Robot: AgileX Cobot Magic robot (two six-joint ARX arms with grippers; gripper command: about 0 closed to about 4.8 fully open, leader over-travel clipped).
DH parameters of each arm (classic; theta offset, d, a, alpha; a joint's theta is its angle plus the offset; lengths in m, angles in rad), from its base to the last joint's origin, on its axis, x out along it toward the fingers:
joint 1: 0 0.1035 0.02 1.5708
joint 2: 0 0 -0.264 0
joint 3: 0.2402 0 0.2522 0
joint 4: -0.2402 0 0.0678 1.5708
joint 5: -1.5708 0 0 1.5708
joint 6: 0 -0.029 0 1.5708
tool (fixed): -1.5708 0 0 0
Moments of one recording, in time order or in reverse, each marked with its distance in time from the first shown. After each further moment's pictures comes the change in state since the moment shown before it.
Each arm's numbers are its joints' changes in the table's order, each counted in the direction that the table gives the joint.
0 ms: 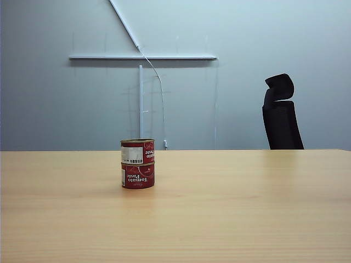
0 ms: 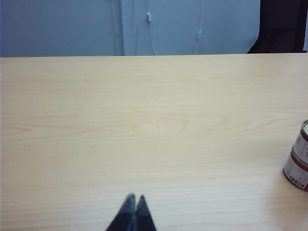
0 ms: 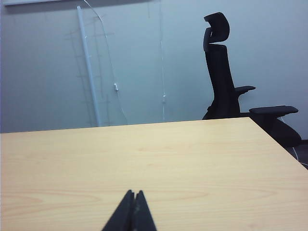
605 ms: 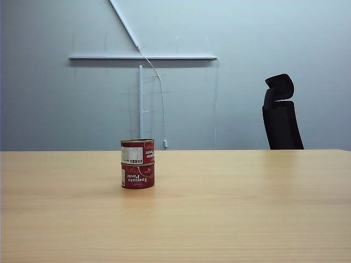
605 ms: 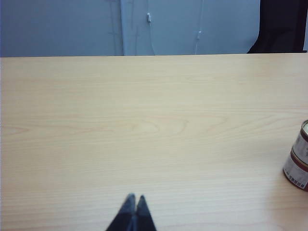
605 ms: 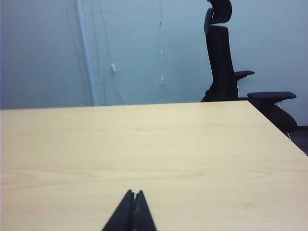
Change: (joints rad) left arm 0.000 0.000 0.000 0.000 0.000 0.000; right arm 0.000 0.000 0.000 -0.075 -0.002 0.028
